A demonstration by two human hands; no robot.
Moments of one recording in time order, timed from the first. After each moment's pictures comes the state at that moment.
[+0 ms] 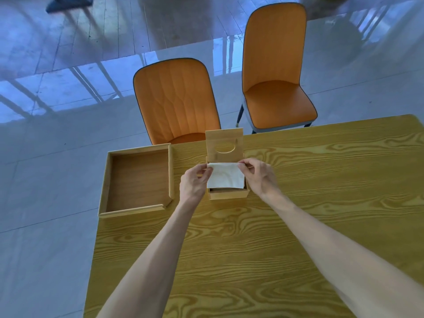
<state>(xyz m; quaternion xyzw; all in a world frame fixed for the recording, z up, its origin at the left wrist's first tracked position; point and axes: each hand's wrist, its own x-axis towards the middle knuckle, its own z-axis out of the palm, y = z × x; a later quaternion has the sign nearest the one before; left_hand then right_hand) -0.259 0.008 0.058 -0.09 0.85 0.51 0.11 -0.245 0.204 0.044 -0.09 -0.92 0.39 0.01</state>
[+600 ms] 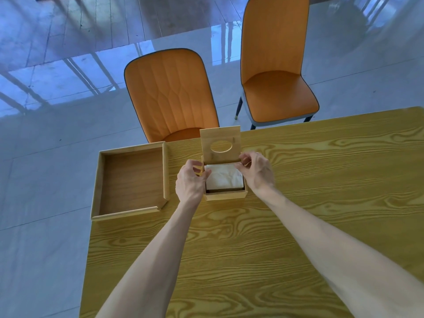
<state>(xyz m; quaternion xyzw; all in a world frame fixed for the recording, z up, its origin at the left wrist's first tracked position) -0.277 0.024 0.044 -0.15 0.91 0.39 0.09 -0.267 0.205 0.027 -0.15 -0.92 0.36 0.02</state>
